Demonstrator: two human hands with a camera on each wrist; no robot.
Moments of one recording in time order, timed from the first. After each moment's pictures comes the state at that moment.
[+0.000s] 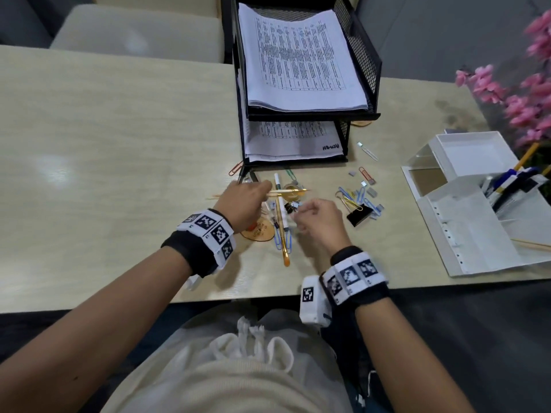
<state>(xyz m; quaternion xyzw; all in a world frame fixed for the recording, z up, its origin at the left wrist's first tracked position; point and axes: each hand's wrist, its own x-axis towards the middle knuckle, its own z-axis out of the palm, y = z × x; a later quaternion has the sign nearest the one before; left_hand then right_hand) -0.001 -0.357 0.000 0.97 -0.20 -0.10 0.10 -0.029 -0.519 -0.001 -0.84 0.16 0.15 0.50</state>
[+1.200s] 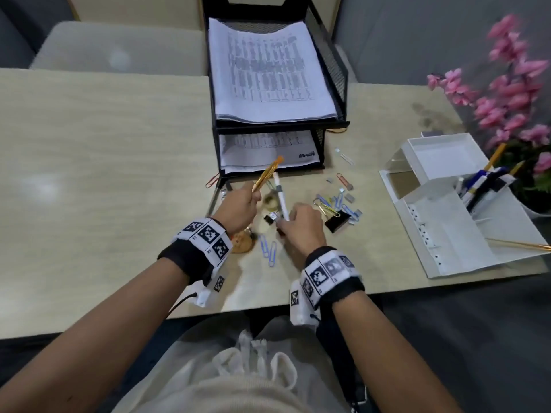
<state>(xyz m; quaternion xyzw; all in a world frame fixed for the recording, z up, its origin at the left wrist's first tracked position) 0.012 -0.398 0.011 0.92 -0.04 -0.17 0.36 -0.016 -0.533 0.001 -0.92 0.14 0.13 0.35</state>
